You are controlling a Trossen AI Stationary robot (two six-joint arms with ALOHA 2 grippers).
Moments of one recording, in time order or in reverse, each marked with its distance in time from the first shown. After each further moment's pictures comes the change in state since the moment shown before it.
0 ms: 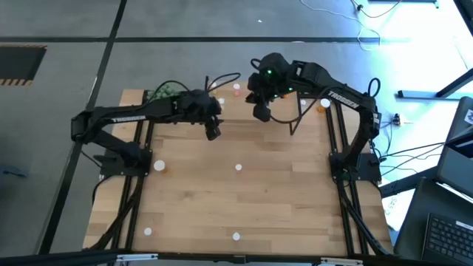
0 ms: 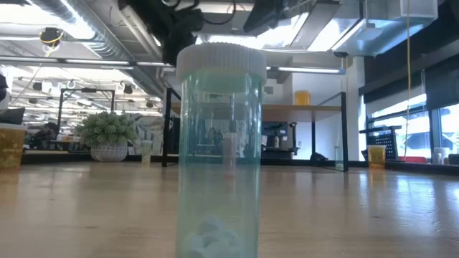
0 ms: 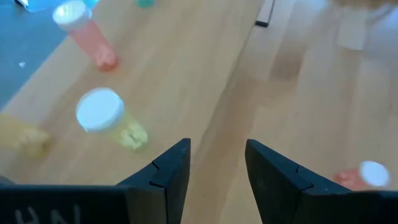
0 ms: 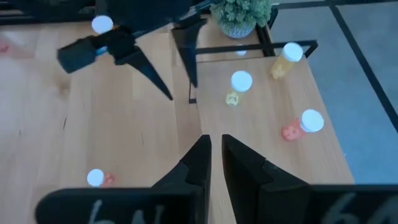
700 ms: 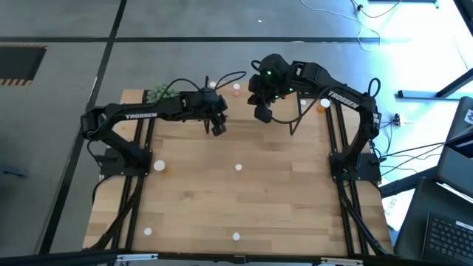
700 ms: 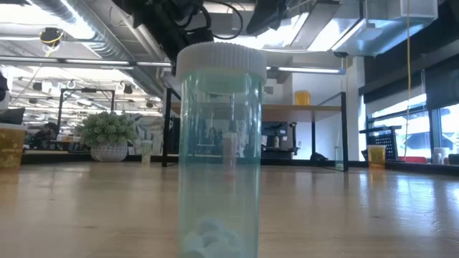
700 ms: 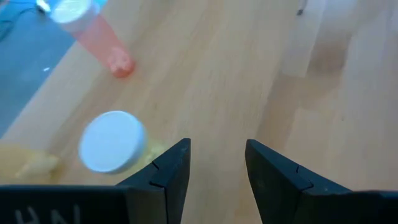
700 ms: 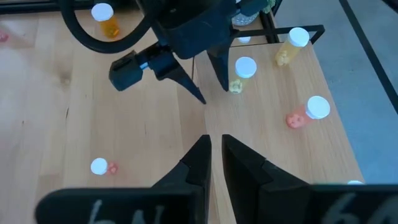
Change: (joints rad) left arm 0.056 0.118 0.000 0.102 -0.035 0.095; right arm 0.000 0.000 0.000 -0.040 0.000 0.004
